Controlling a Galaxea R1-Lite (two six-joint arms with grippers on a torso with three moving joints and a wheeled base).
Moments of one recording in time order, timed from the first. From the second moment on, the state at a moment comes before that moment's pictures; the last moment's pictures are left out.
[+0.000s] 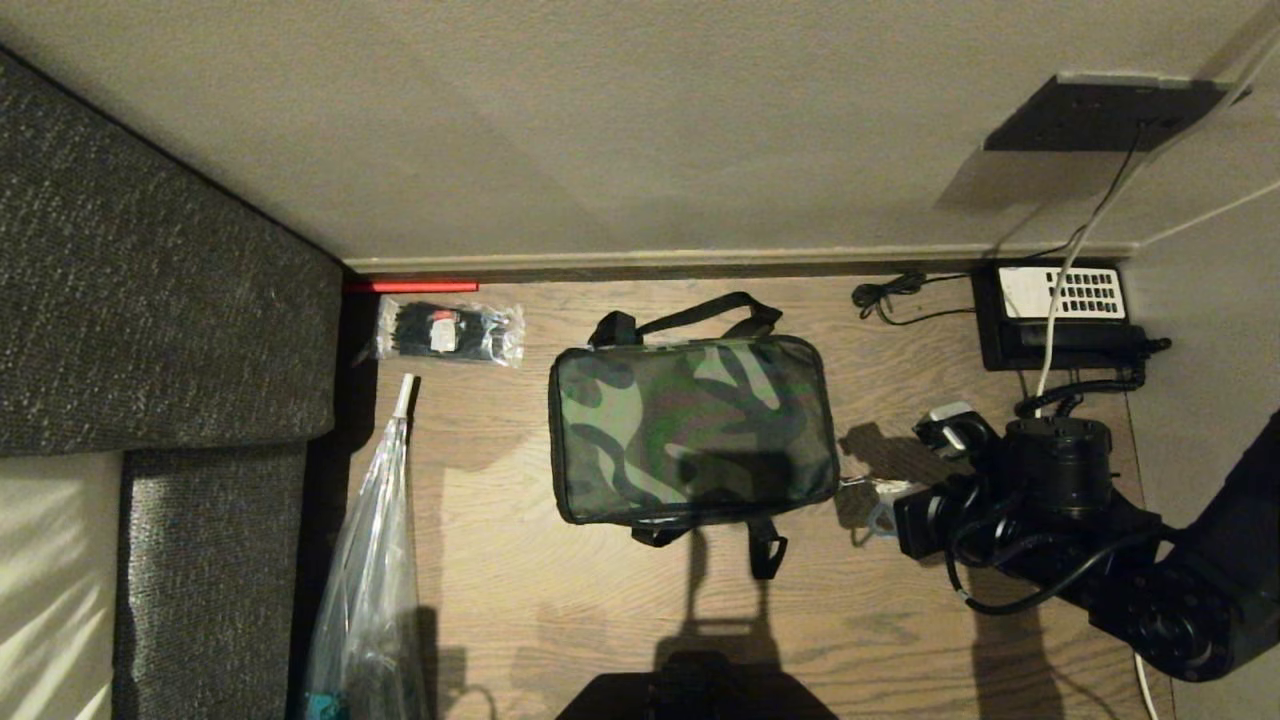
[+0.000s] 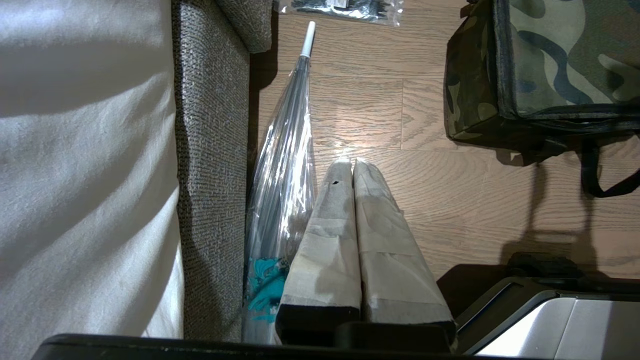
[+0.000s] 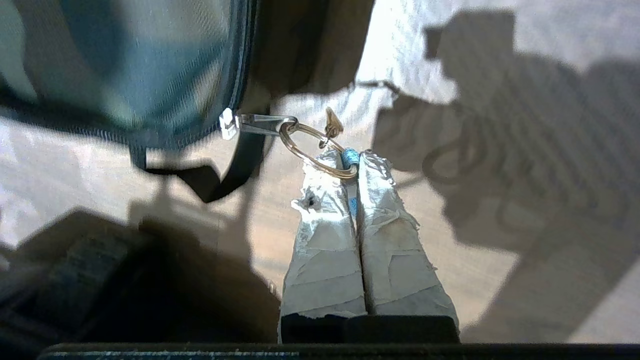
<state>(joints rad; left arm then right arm) 0.00 0.00 0.00 0.00 0.00 0.00 0.26 1.98 -0.47 -1.07 0.01 -0.09</state>
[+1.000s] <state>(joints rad) 0.00 0.00 0.00 0.00 0.00 0.00 0.26 2.05 -0.61 -1.17 0.02 -0.09</state>
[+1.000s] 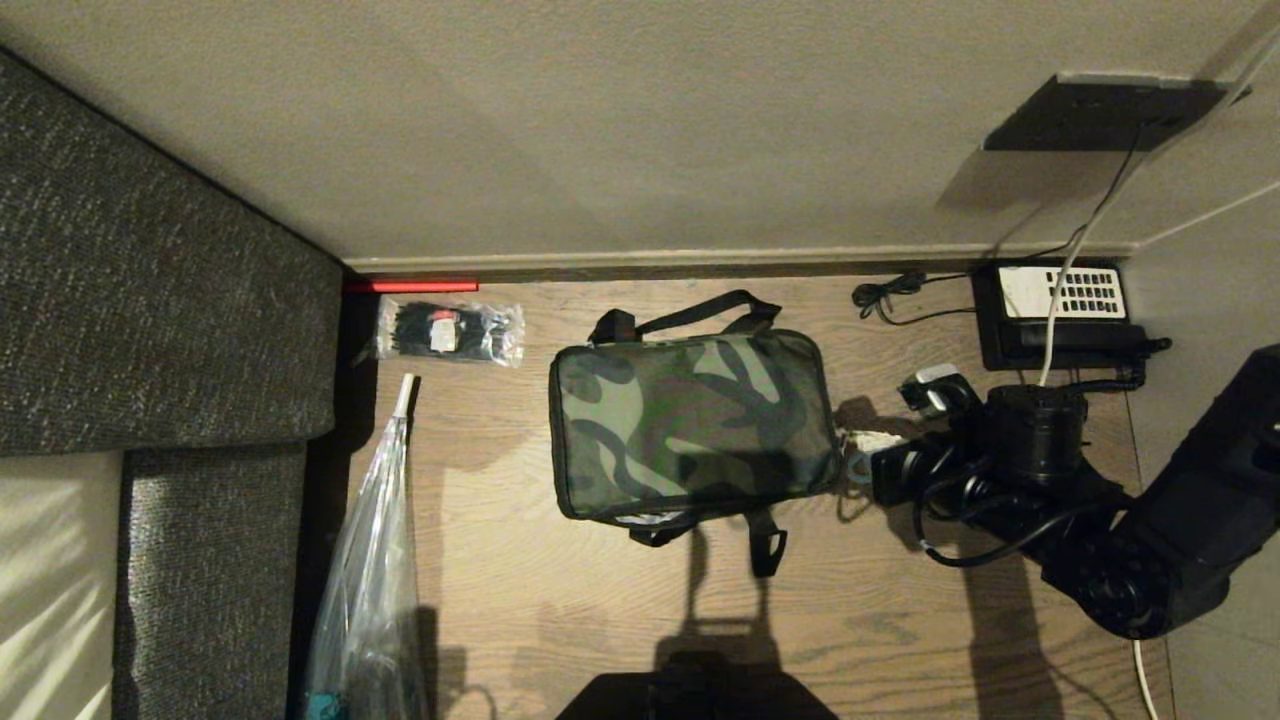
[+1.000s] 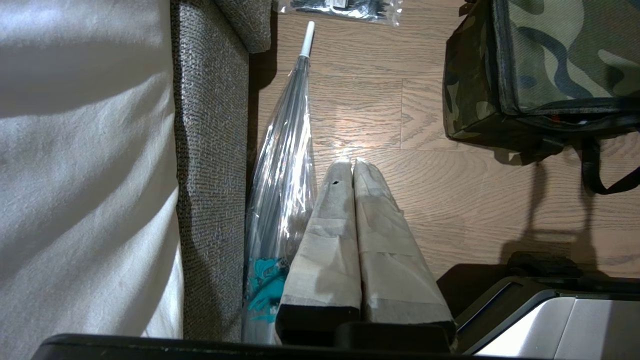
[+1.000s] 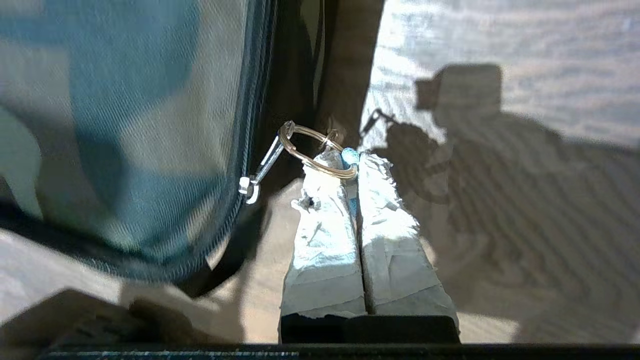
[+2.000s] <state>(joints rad) 0.00 0.00 0.00 0.00 0.00 0.00 0.26 2.12 -0.83 -1.17 0.01 -0.07</state>
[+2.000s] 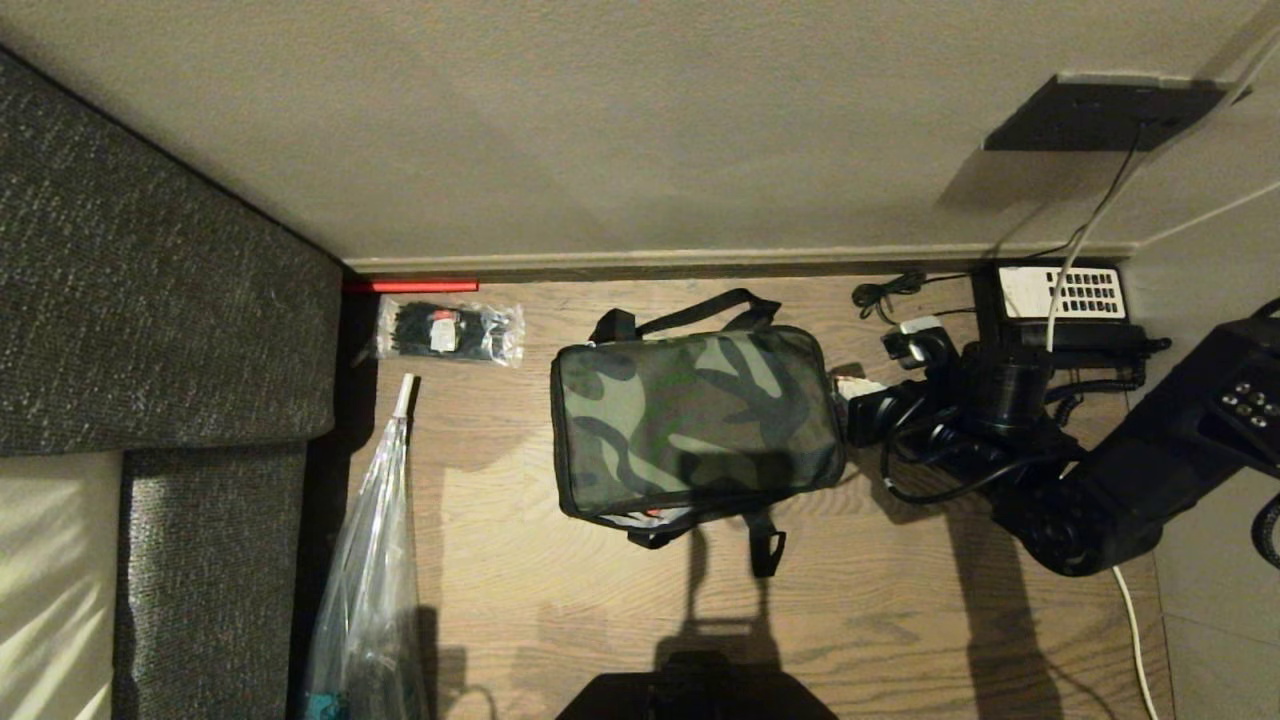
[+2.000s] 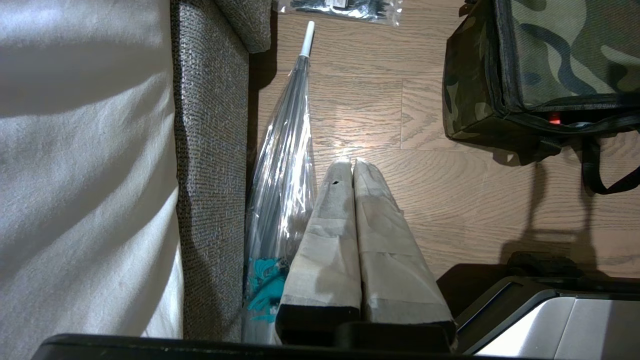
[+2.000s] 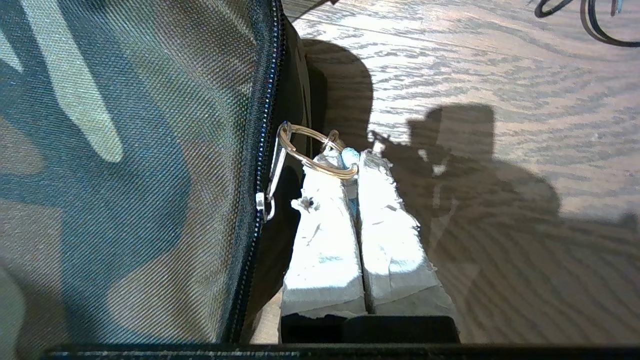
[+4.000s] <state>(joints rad) 0.00 0.00 0.00 0.00 0.00 0.00 0.26 2.24 -1.12 -1.15 0.01 0.03</state>
